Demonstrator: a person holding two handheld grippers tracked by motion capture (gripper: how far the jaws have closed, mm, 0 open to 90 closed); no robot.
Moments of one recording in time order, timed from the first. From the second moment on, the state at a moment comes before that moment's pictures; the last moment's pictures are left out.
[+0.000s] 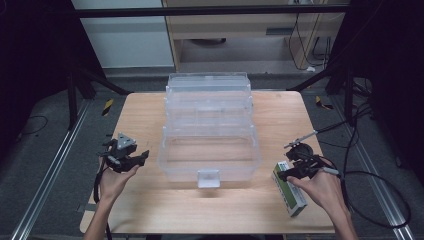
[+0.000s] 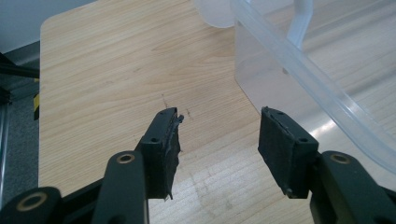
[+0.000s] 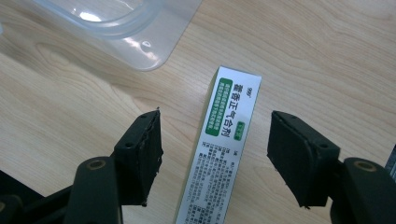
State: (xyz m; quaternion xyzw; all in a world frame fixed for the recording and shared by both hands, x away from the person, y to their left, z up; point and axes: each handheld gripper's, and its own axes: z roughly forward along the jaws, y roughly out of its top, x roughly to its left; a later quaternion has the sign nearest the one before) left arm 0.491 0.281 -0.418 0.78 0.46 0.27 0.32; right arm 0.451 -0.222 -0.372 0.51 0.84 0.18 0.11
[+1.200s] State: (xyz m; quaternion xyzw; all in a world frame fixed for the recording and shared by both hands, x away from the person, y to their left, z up) left arm 0.491 0.283 -0.419 0.78 0.46 0.28 0.31; right arm 0.449 -0.227 -0.389 0.52 0.84 0.14 0.07
